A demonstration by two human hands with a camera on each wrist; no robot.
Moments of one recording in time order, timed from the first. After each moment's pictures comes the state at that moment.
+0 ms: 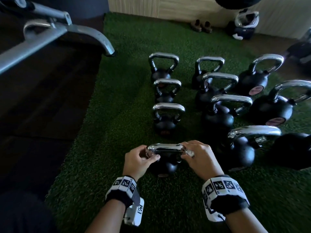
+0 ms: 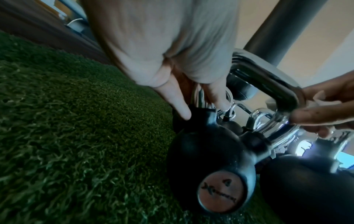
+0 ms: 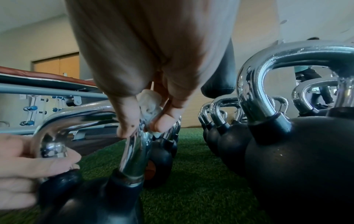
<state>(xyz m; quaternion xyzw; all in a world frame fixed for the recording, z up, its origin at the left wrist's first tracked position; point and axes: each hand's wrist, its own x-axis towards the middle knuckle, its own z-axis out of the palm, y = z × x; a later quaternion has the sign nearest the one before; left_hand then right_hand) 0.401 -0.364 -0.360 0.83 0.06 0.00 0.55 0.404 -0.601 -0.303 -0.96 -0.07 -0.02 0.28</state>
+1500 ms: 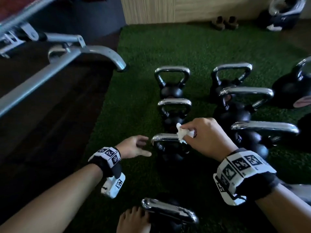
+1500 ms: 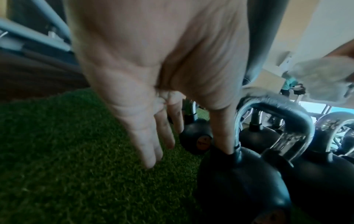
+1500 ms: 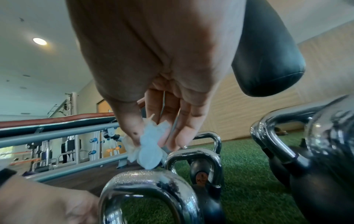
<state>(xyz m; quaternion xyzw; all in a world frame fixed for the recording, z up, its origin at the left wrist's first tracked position) 0.608 -0.325 -0.320 0.86 0.06 -0.31 0.41 0.591 -0.615 -0.221 -0.94 -0.15 0.04 0.31</state>
